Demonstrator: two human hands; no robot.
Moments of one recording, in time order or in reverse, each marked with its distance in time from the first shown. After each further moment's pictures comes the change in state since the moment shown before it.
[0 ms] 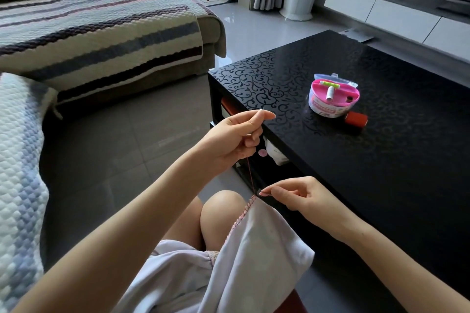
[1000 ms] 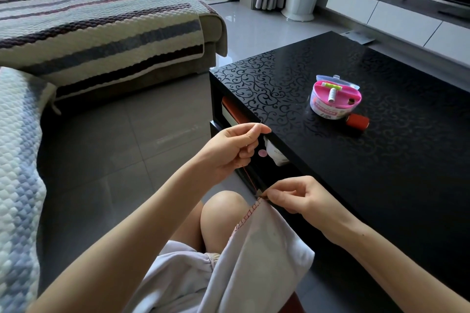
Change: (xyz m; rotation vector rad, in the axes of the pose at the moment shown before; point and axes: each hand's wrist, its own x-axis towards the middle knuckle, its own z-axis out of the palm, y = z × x) left_hand 0.001 -0.020 -0.013 0.043 0.028 0.000; right_hand -0.005 -0.028 0.005 0.213 -0.031 0.053
